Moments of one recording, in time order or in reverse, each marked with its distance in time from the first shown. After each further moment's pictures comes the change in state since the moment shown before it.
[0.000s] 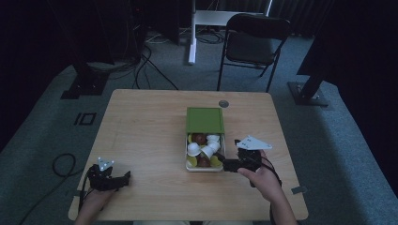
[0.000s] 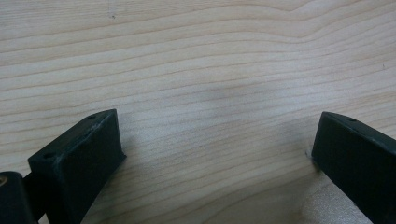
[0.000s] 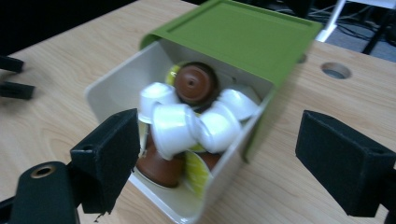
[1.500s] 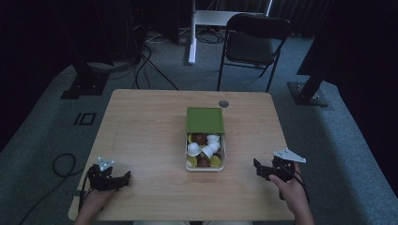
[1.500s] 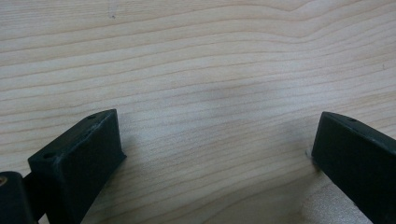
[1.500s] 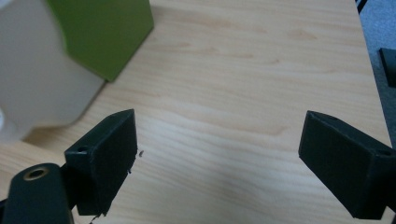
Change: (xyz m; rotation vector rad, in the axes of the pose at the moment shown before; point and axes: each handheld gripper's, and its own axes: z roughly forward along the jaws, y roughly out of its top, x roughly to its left) left arm 0.000 0.000 0.000 0.001 0.000 0.003; right arm -0.080 -0.082 -0.038 0.090 -0.294 0.196
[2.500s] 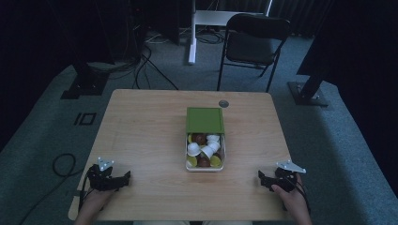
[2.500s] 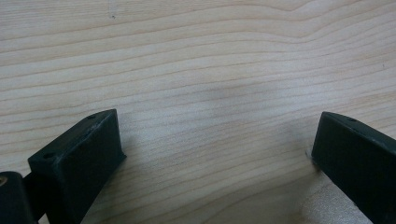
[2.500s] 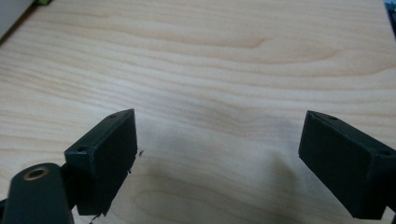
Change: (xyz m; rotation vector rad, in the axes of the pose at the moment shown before) left arm 0.000 0.000 0.000 -0.001 0.000 -0.001; right arm -0.022 -0.055 0.018 0.101 -0.050 0.048
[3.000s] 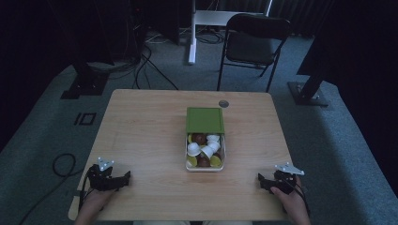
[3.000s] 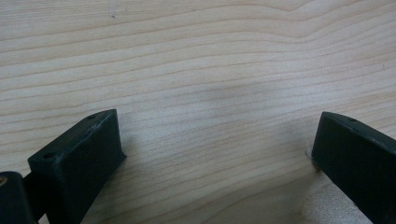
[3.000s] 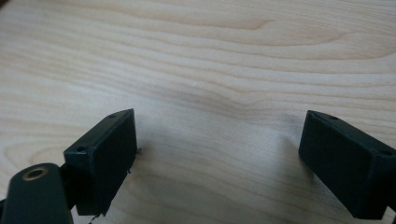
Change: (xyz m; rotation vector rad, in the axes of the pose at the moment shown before) left arm 0.000 0.000 0.000 0.000 0.000 0.000; right arm 0.000 -0.010 0.005 0.027 -0.010 -0.010
